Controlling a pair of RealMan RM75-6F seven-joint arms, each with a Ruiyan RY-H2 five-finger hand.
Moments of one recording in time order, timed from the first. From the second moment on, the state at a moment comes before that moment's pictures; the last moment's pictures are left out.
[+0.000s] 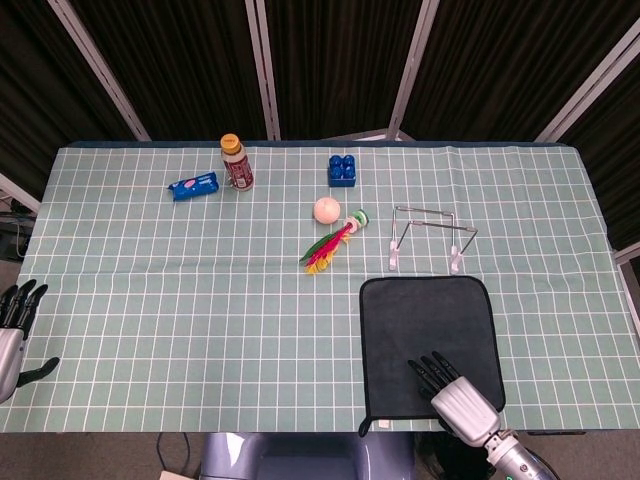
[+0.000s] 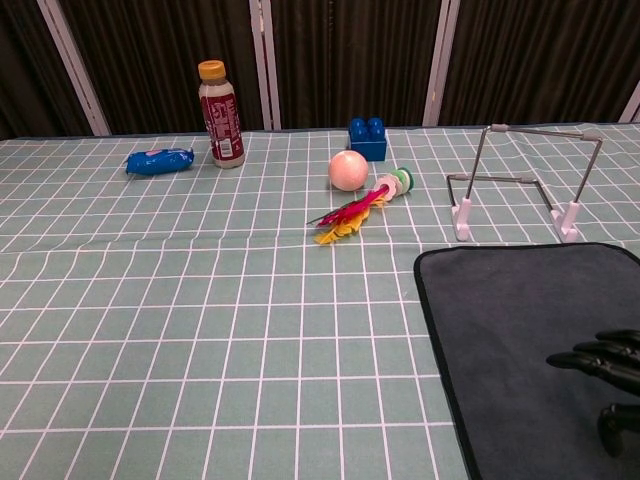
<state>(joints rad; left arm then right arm) -0.05 -1.07 -0.03 -1.71 1.47 1.49 0.22 0.20 -1.40 -0.17 -1.41 -1.88 1.22 -0.31</state>
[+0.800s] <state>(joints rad) -0.05 -1.07 -0.02 -1.71 1.48 1.49 0.22 0.21 -1.44 -0.19 -1.36 -1.87 1.23 -0.35</state>
